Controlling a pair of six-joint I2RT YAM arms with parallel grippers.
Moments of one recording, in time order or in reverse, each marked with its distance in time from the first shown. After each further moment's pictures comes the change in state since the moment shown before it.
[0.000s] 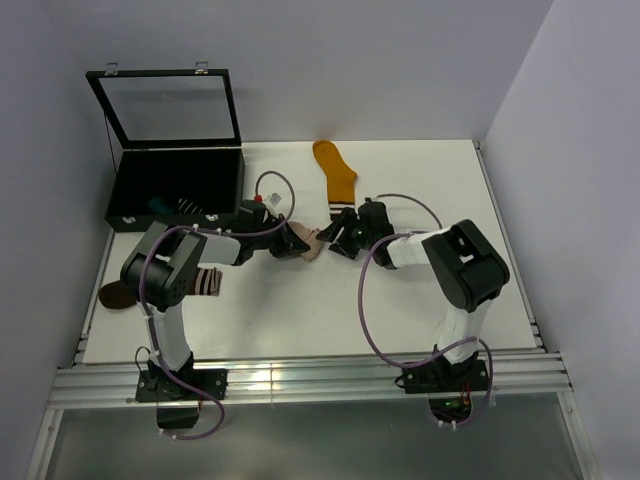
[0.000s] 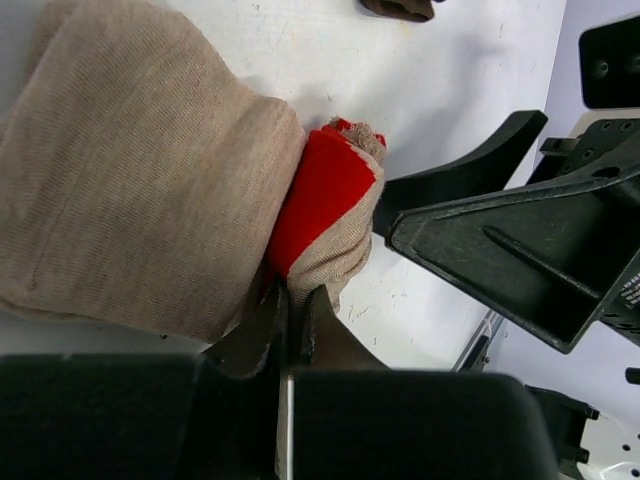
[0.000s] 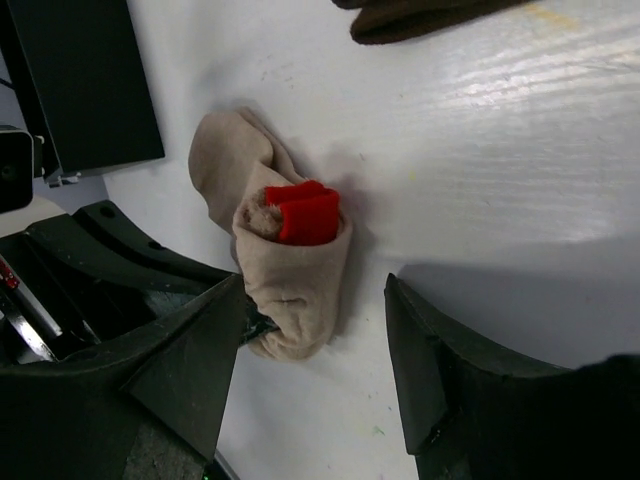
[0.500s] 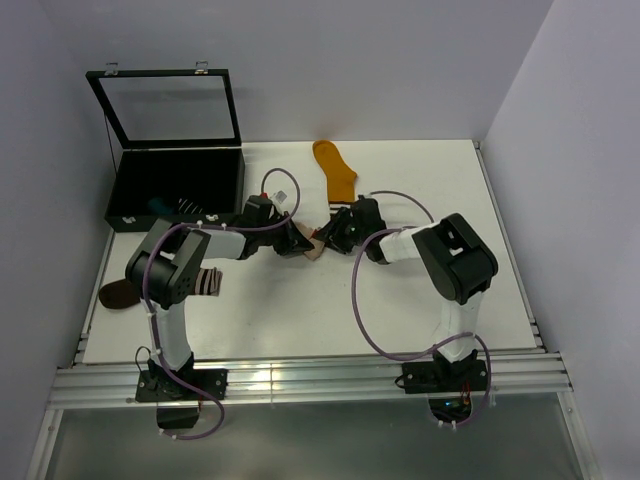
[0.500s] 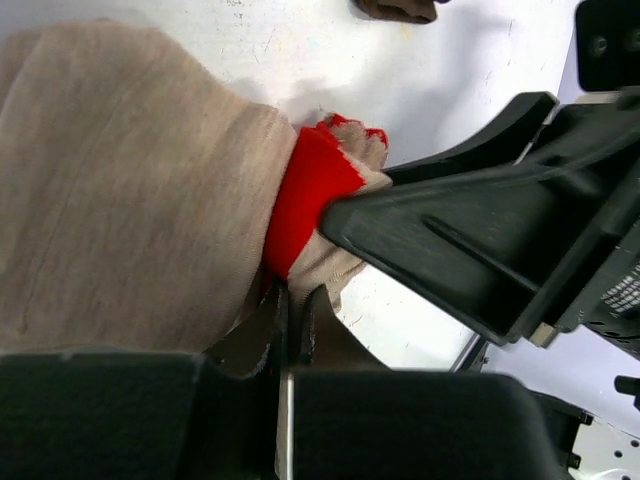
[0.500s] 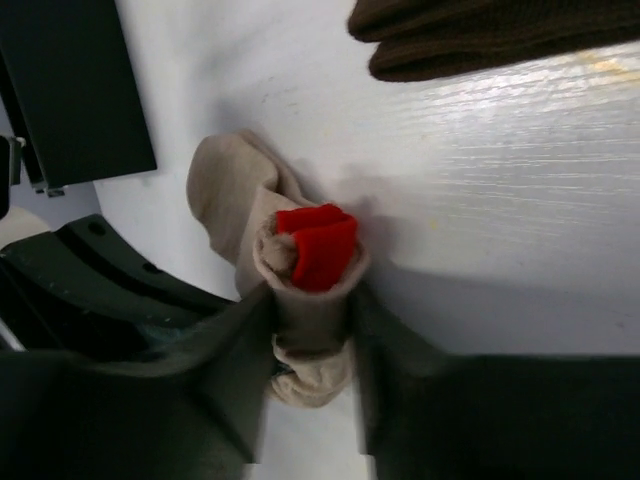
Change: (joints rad) left arm -0.019 0.031 0.085 -0.101 -0.007 0.003; right arm 0.020 0.087 0.085 0.005 0.003 0.003
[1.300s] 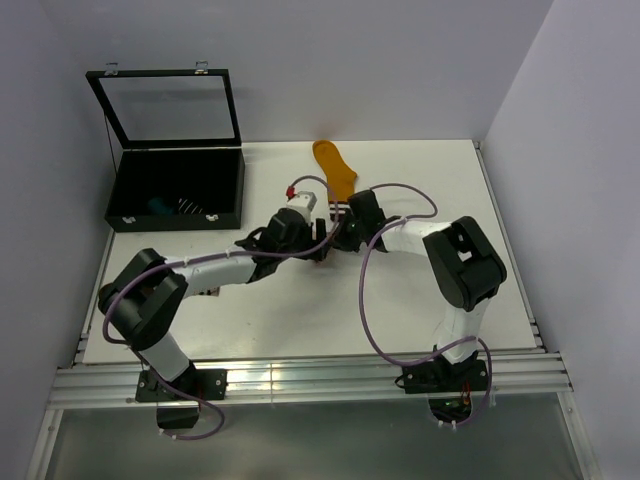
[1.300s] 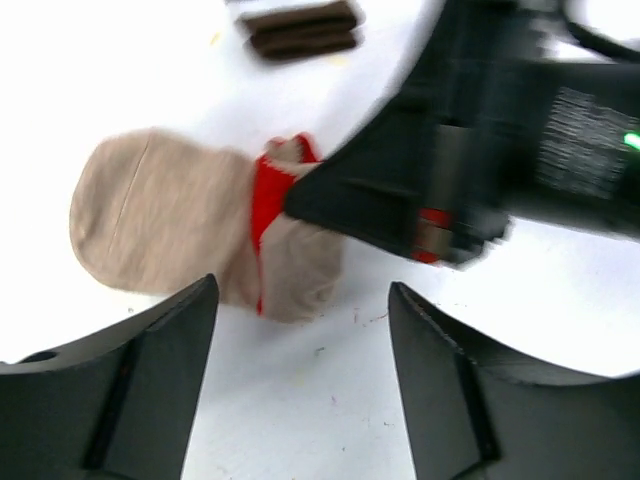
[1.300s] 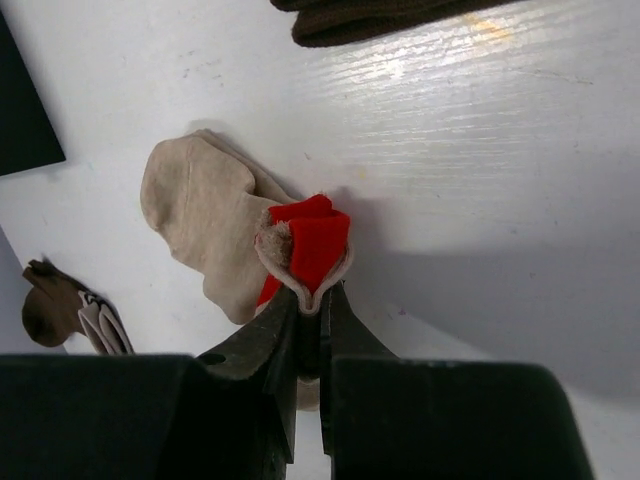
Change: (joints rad) left arm -0.264 -0.270 -0.035 -0.135 -0.552 0.358; right arm -0.002 -0.067 0.112 -0.395 0.087 -0.125
